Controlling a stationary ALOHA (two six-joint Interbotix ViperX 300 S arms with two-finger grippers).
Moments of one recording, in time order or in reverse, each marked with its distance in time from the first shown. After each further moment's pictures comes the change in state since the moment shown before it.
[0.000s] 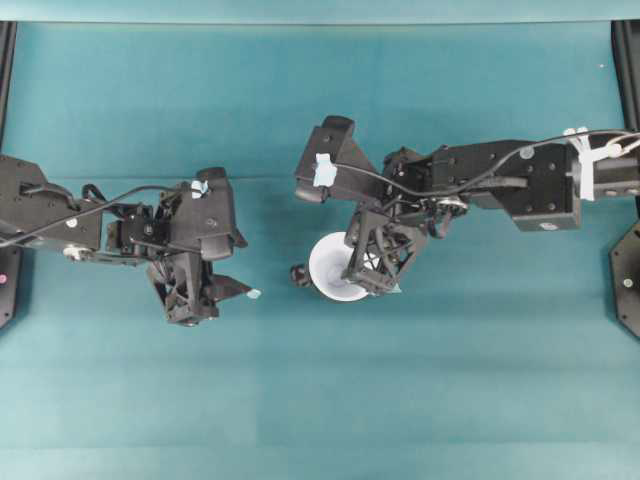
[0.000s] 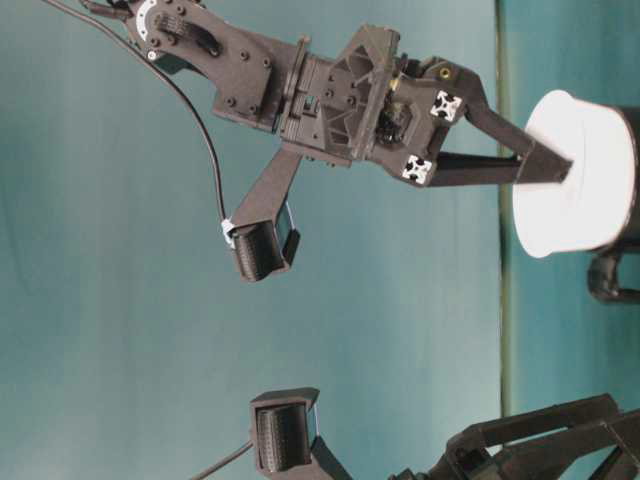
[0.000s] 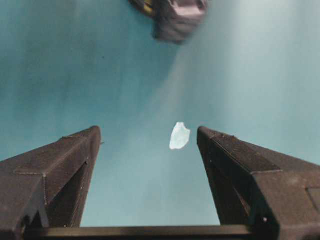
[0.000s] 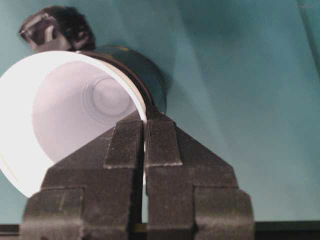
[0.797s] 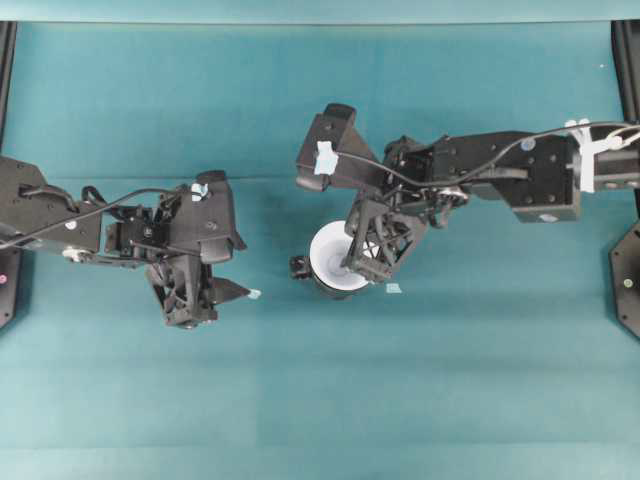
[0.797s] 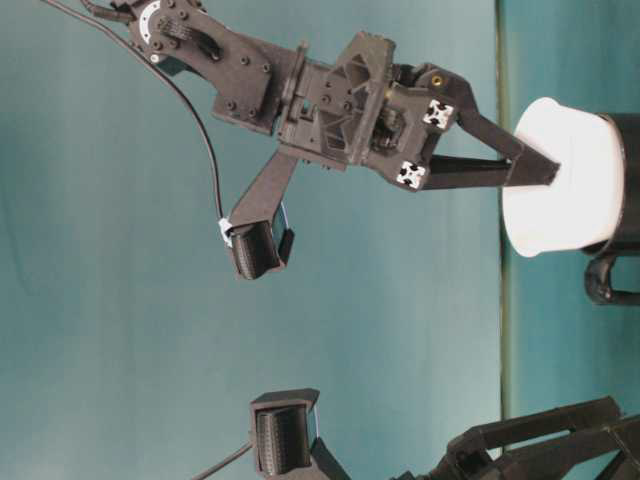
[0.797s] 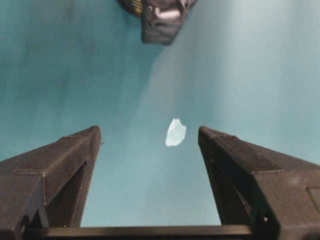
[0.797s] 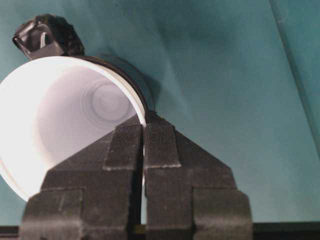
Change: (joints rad) left arm -0.006 -0.002 -0.002 0.000 0.006 0.000; right arm -0.025 -0.002 -0.002 -0.028 -0.005 0.000
